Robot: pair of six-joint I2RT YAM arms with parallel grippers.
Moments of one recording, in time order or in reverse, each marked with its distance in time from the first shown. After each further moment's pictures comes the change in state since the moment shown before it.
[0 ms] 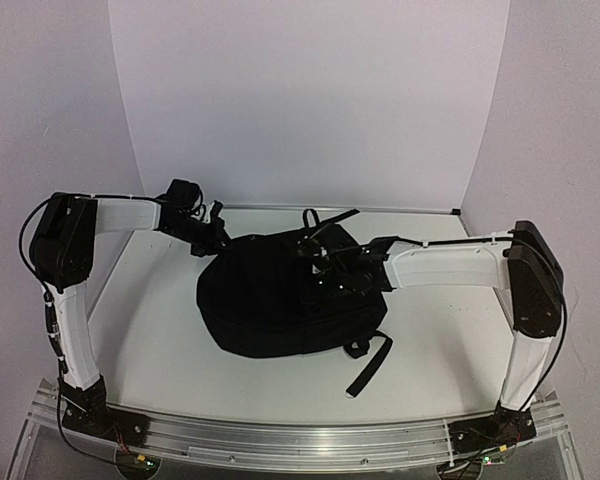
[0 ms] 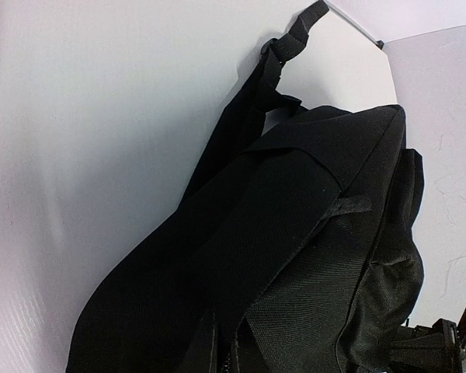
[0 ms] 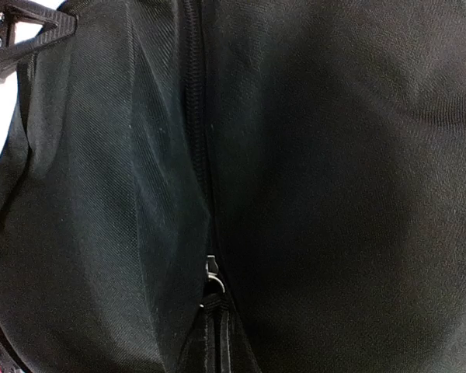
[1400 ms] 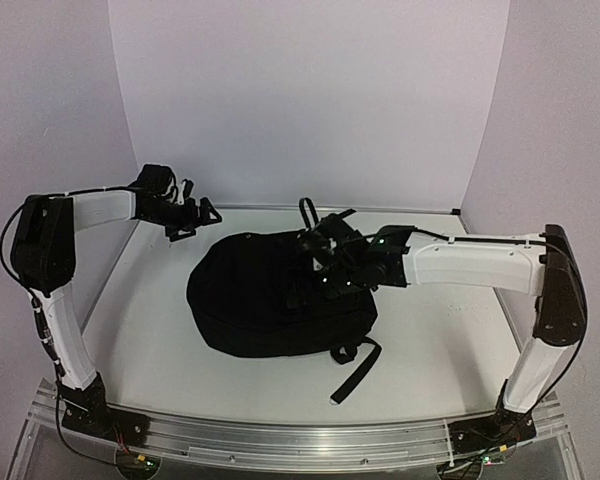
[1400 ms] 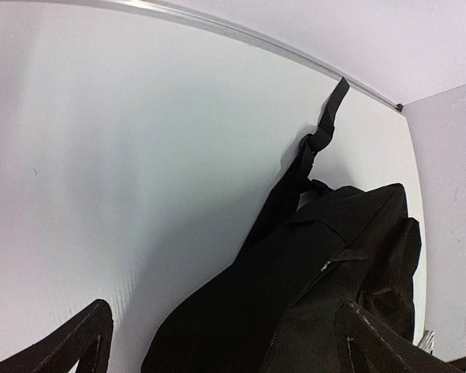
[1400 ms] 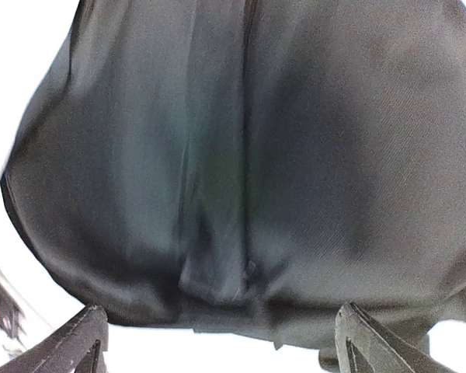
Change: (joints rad) left arm 0.119 -0.105 0.000 -0.001 -0.105 0.065; right arm 0.056 -0.114 0.045 -0.172 0.042 -0.050
